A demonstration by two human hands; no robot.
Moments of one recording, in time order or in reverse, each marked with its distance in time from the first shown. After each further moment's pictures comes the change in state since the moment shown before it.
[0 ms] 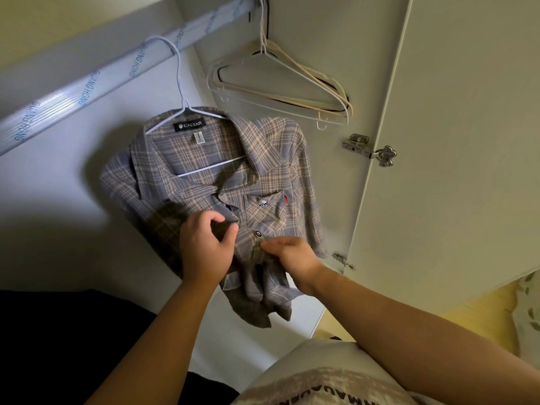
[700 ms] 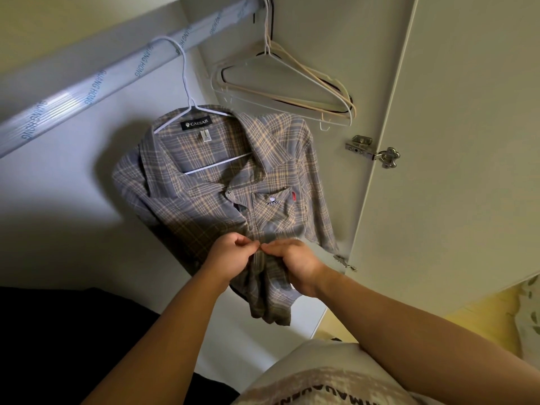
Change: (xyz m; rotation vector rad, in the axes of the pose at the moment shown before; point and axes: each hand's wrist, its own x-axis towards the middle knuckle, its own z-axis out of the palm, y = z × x) left_hand -0.003 0.011 0.017 -0.336 -0.575 -0.579; right_hand -0.008 -0.006 0.000 0.173 -0.154 0.093
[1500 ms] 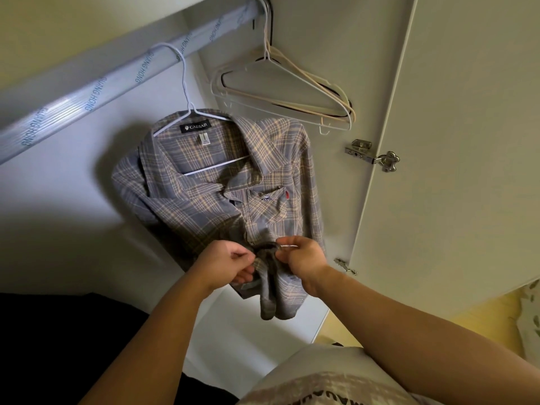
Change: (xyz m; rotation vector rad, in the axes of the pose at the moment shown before) left_hand -0.012 0.003 -0.022 0.129 -0.177 0.037; right_hand 0.007 -0.006 -0.008 -0.205 0.364 -0.031
